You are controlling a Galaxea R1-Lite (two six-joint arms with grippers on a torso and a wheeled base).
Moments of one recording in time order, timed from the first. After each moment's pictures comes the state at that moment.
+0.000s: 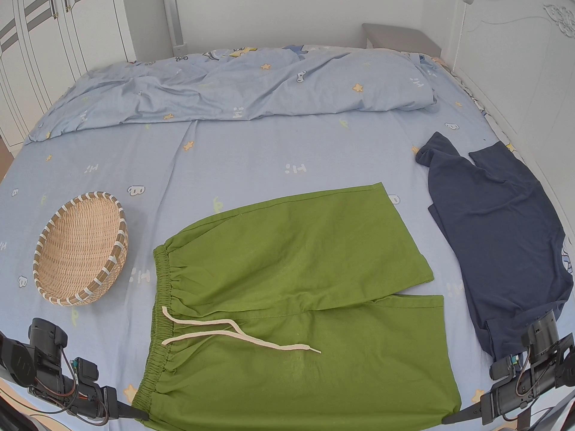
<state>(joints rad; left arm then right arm) 0.24 1.61 -0.12 -0.11 -0.64 -0.02 0.16 1.54 -0.04 -0.25 0.68 0.12</state>
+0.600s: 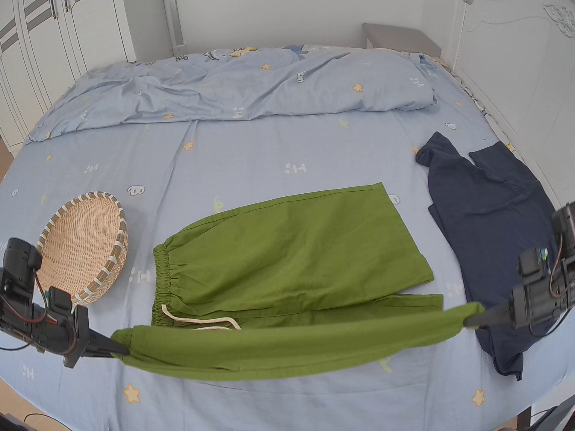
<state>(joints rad) 0.19 1.42 -0.63 0.39 -0.69 -0.34 0.11 1.38 -0.72 0.33 0.67 0.11</state>
